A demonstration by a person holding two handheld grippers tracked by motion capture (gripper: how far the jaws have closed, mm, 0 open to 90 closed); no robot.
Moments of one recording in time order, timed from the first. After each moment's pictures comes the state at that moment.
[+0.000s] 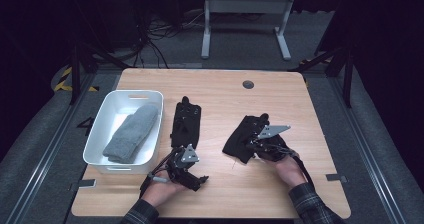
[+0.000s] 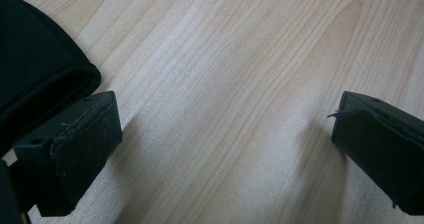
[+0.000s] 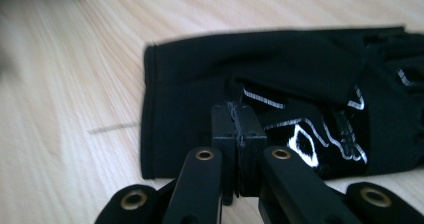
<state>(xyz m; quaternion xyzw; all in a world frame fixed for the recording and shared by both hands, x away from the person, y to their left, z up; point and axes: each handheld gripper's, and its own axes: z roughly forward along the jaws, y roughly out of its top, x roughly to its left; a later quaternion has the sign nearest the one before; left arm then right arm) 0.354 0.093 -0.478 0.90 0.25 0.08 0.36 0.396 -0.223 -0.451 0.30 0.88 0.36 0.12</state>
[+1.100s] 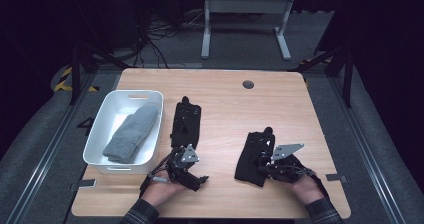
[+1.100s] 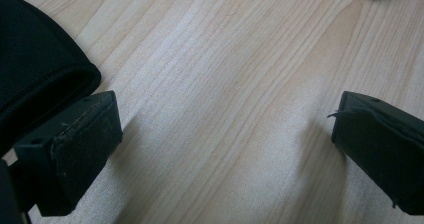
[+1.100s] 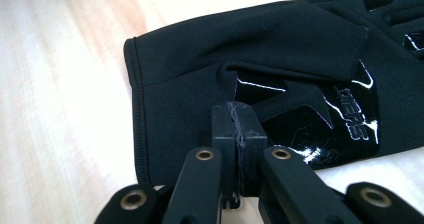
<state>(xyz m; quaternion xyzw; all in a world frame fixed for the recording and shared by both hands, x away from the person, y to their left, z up) 0.354 0.093 -0.478 0.90 0.25 0.08 0.36 0.337 -0.256 -0.451 0.28 0.90 0.33 0.07</state>
